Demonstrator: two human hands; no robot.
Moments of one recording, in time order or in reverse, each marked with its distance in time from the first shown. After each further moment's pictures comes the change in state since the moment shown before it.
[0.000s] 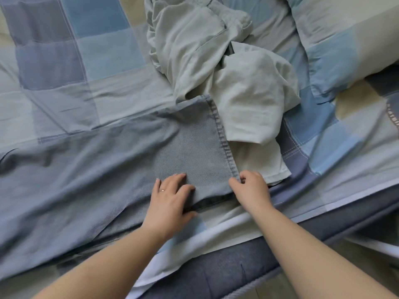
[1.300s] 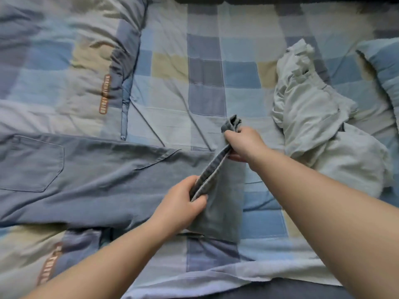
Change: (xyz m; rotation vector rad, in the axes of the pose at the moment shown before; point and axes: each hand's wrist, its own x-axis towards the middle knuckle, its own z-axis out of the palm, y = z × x) left_hand -0.171 -0.136 -0.200 -0.753 0.293 -0.326; right_hand -0.107 -0.371 0.040 0.324 -0.354 -0.234
